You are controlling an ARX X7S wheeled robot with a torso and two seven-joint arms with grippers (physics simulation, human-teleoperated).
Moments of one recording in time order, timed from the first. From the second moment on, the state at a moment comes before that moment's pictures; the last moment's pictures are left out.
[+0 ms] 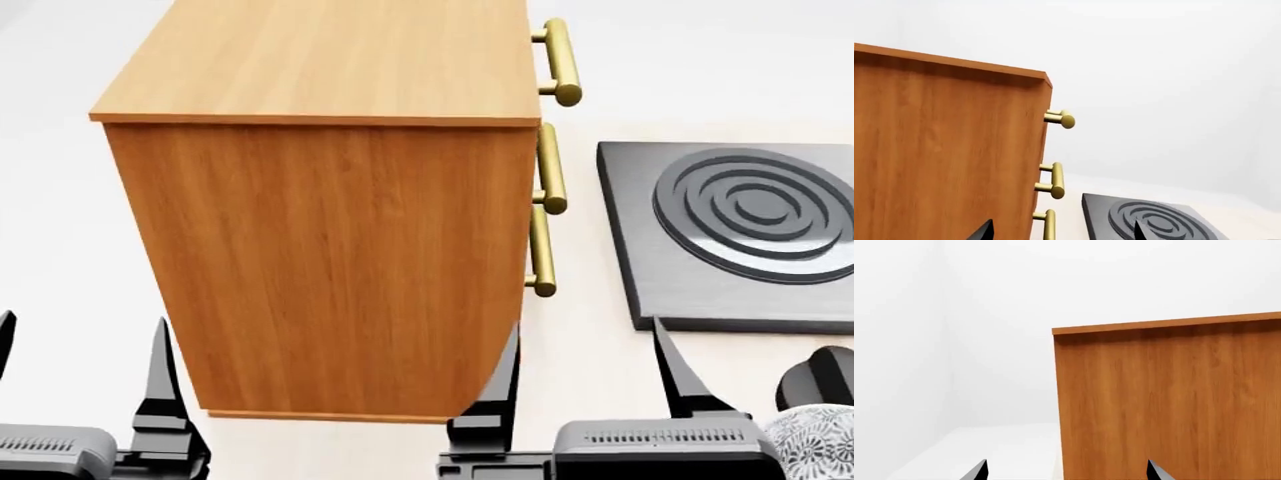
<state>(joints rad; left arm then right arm) -0.11 -0.25 0.24 0.51 -0.13 -0.30 -0.34 0.14 0.26 -0.22 -0.50 0.08 0.38 0.29</state>
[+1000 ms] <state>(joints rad) -0.12 -0.26 0.27 0.46 -0.14 -0.27 -0.36 0.16 0.64 -0.02 -1.00 0.49 1.11 0.41</state>
